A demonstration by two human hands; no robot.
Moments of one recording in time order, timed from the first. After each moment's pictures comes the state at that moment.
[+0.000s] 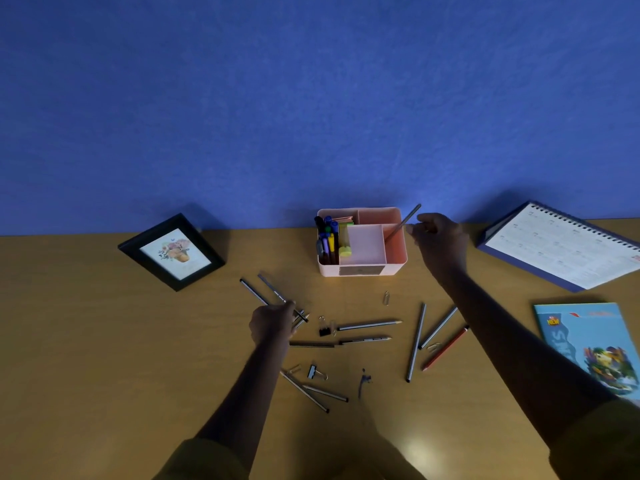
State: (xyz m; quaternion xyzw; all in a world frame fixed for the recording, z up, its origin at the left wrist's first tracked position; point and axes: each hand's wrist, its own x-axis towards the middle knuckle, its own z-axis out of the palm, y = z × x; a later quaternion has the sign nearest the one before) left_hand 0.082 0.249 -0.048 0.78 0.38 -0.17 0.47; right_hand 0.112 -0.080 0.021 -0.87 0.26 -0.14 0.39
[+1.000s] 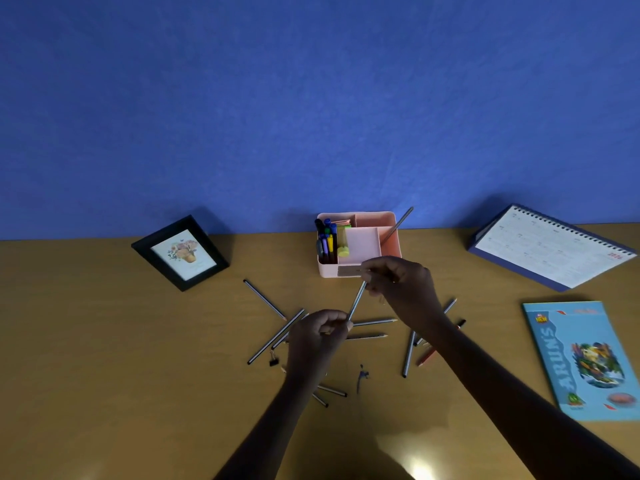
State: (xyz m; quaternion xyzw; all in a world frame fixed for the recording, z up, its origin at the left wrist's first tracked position) left_hand -0.003 0.211 0.023 0.80 -0.01 -0.12 0.58; right_hand 0.022 0.002 0.079 -0.82 0.10 -0.02 0.56
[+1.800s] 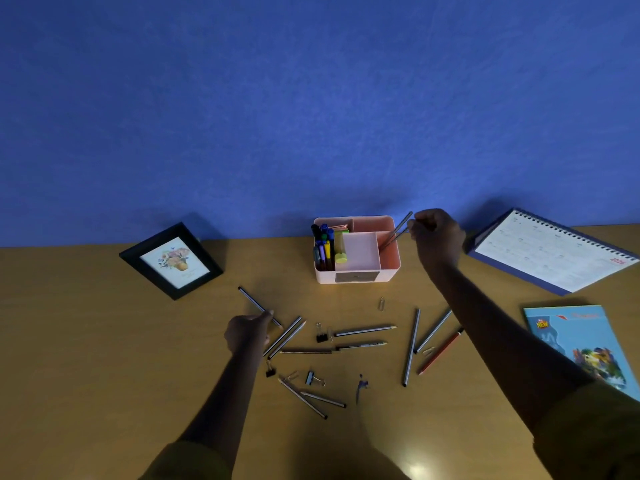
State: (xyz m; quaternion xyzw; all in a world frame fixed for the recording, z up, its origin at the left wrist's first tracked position) left_hand 0.090 0.303 -0.069 0.80 0.37 -0.14 0.45; right_hand 0.122 -0.084 0.029 -0.84 0.29 -0.21 0.42
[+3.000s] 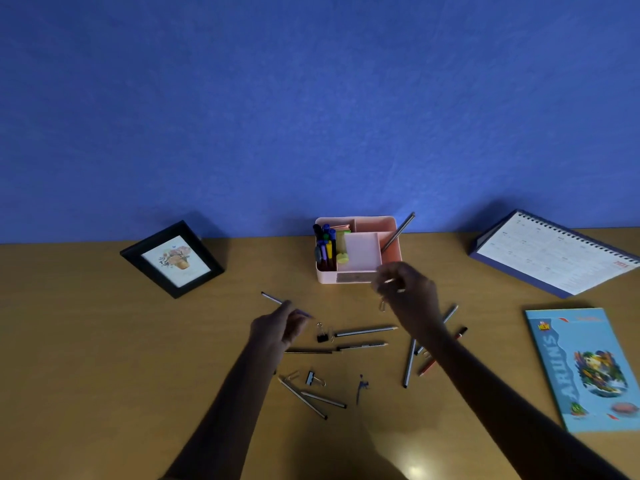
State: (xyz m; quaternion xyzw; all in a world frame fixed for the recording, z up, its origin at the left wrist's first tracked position) left_hand 0.083 0.257 -0.010 0.55 0.42 -0.29 0.66; right_hand 0.031 -0.011 0.041 -0.86 0.15 -0.04 0.49
